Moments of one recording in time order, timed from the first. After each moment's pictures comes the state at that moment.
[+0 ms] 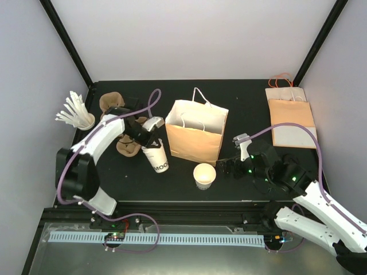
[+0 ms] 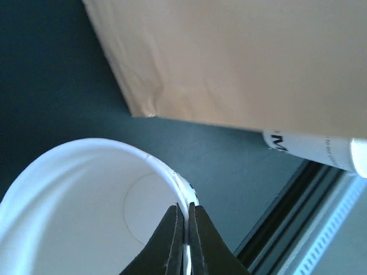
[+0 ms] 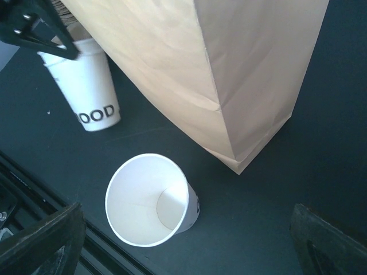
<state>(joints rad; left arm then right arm) -0.24 1.62 1.24 -1.04 0.65 0.27 0.80 0.73 0.86 -0.82 0.02 0.40</state>
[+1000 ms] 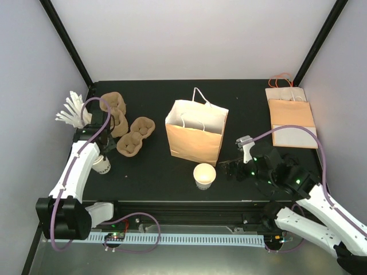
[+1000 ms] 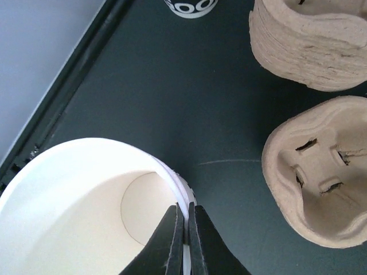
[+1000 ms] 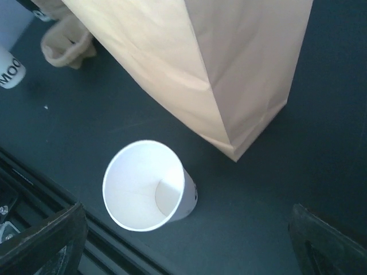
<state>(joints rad) 0.01 1.16 1.00 -1.01 -0.38 -0.52 0.80 0.68 0.86 -0.85 0.02 0.40</state>
